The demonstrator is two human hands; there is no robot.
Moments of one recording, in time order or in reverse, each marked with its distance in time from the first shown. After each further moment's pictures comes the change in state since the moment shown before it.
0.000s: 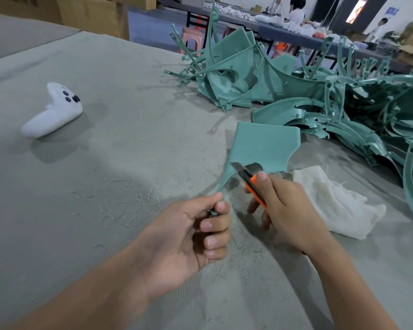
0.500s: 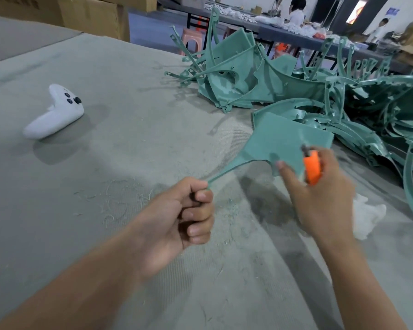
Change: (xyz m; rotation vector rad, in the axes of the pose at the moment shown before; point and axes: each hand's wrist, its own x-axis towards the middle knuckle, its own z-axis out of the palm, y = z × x) left_hand 0.001 0.017 -0.006 0.231 0.138 0.133; right_hand 0.003 0.009 -0.020 -0.153 0.543 0.061
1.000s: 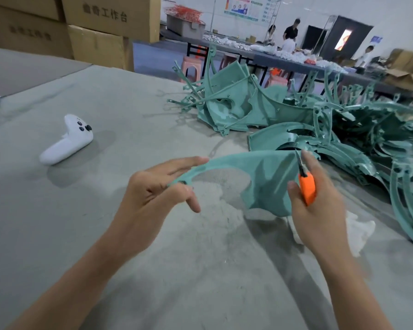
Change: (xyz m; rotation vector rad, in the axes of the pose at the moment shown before) left_hand -0.009 0.031 -0.016 0.820 0.131 0.929; right_hand 0.004 -0.004 -0.009 0.037 -0.022 -0.045
